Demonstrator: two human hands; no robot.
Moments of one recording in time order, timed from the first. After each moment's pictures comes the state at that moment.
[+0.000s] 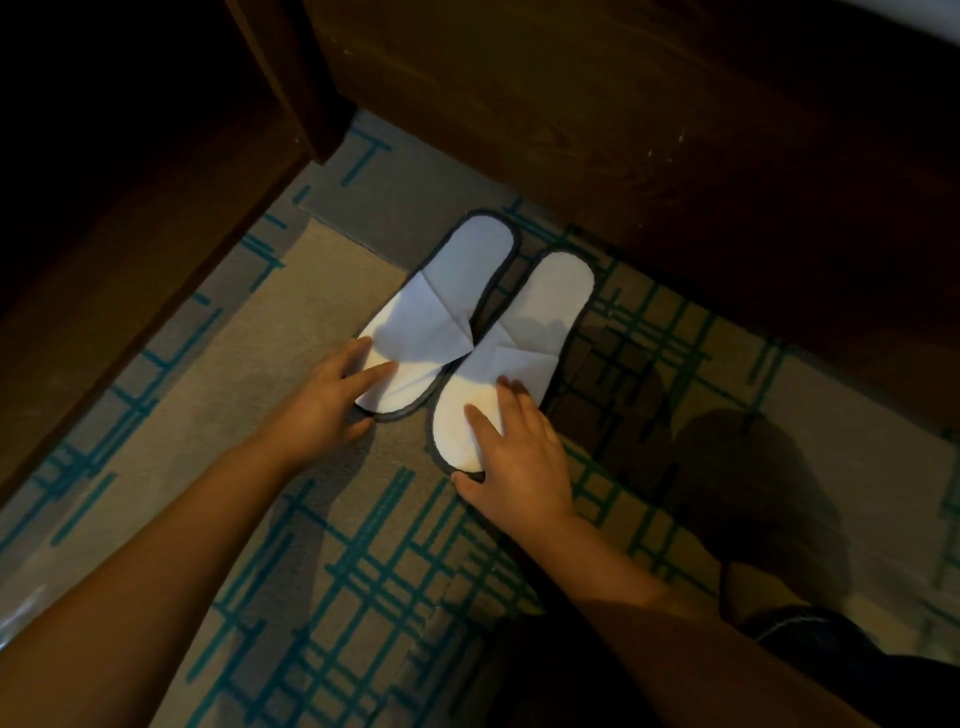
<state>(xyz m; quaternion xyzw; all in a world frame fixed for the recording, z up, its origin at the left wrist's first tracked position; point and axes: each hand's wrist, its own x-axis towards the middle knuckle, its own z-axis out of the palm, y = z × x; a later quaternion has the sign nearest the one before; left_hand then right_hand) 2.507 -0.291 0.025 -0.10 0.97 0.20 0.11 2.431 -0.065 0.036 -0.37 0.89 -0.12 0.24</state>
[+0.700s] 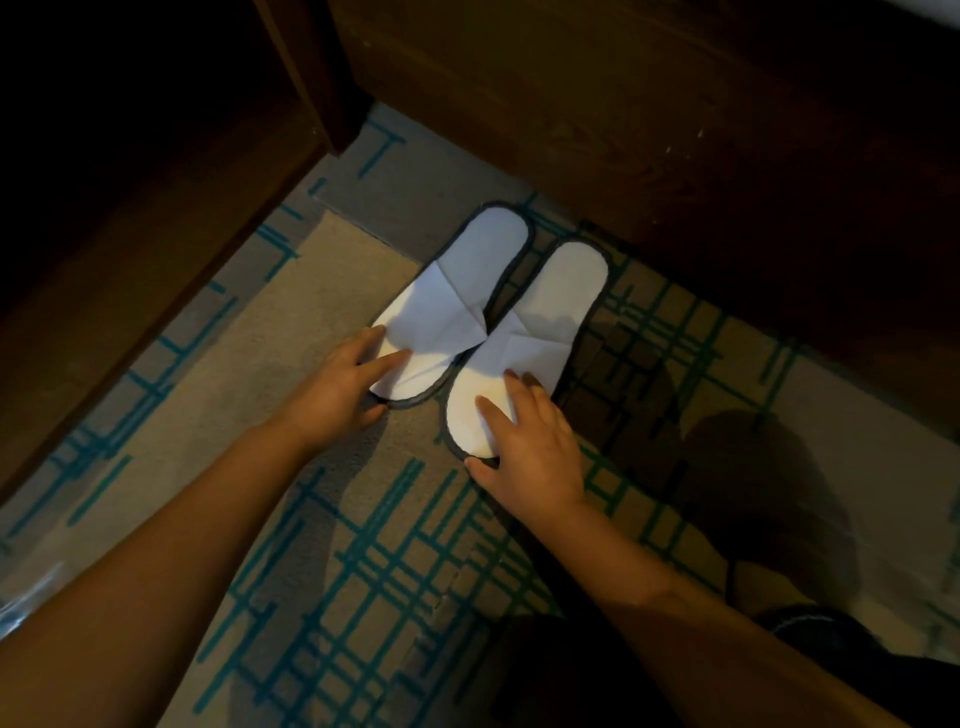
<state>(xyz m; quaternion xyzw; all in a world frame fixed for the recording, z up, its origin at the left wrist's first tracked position) 2.502 -0.288 0.030 -0.09 0.97 0.18 0.12 2.428 -0.065 0.040 -0.37 0.89 -0.12 0.24</state>
